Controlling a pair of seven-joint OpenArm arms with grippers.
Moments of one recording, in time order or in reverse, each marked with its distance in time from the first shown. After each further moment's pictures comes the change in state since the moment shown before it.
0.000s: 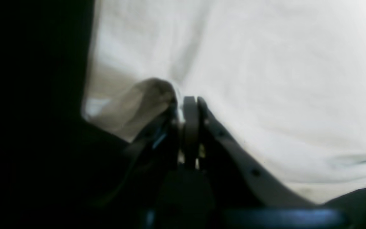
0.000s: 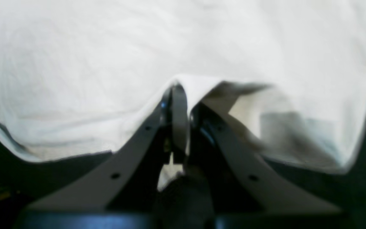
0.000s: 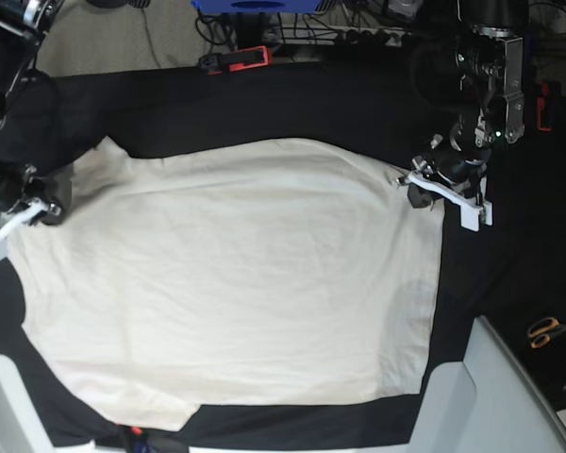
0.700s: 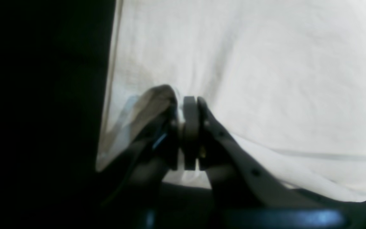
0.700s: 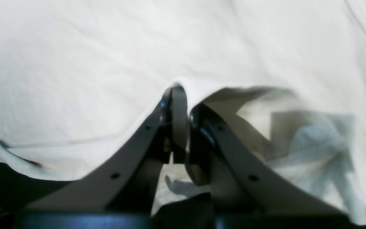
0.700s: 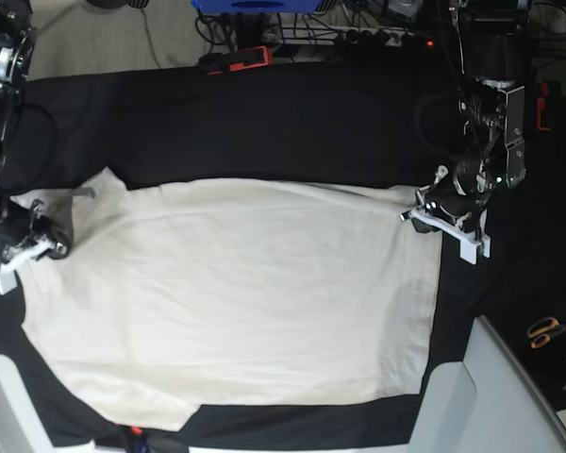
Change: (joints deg) left arm -11.9 -0.3 0.2 -12.5 3.2 -0.2 2.8; right arm 11.6 5.8 -11.3 -21.7 0.0 -0.1 15.6
